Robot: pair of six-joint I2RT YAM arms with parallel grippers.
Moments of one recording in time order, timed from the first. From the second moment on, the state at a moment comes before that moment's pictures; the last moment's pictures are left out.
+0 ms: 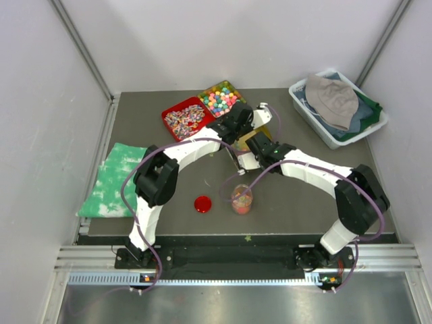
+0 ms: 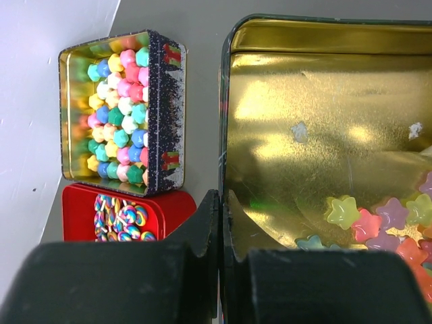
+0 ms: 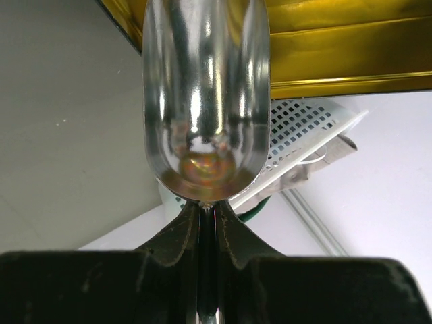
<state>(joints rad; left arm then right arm) -0.73 2.09 1.73 -0.24 -0.20 0.55 0.68 1.61 1.09 -0.54 0.58 -1.30</state>
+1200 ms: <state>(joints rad) -0.71 2.16 1.79 -0.24 -0.23 0.57 0.63 1.59 1.08 -0.46 0.36 -1.42</state>
